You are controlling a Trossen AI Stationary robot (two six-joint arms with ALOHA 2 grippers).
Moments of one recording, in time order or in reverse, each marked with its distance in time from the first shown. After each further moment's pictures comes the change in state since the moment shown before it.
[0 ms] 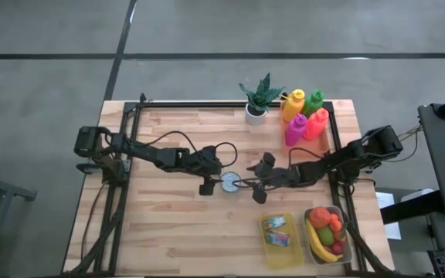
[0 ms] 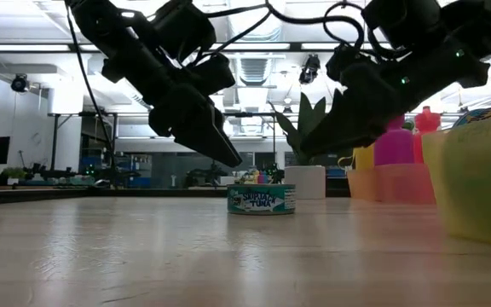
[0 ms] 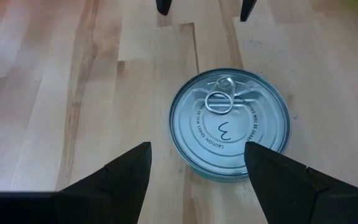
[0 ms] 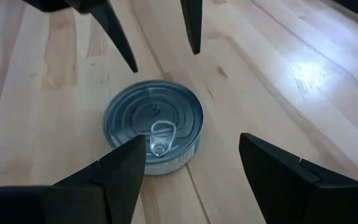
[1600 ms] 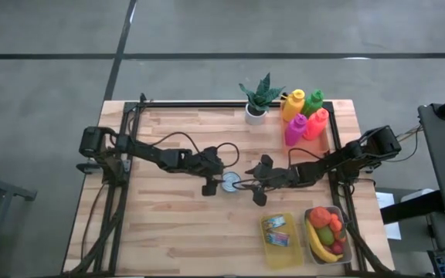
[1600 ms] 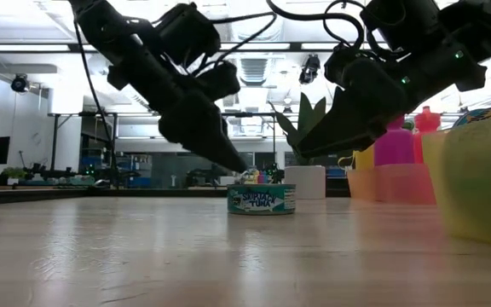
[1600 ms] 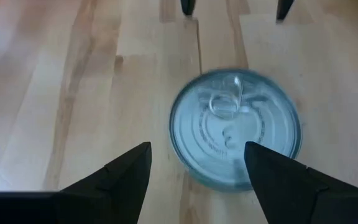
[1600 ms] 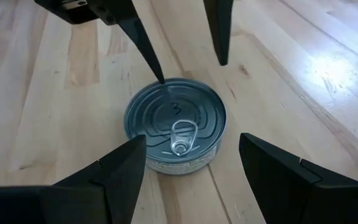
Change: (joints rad) left arm 0.000 0.049 0.011 0.041 -0.003 -0.044; right arm 0.000 0.021 0.000 0.038 -0.071 0.003
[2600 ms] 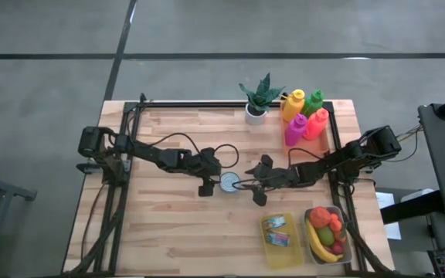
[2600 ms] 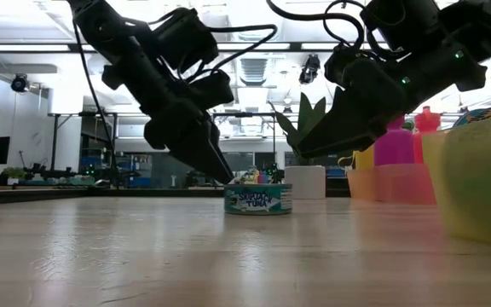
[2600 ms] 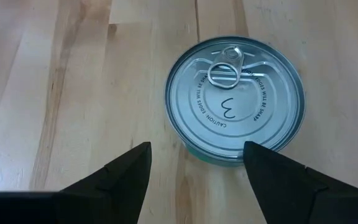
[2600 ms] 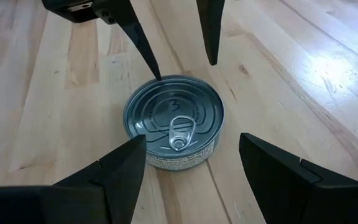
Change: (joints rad) left arm 0.001 -0.007 -0.010 -0.091 0.003 -0.008; right arm 0.000 0.000 0.000 0.000 0.001 0.000
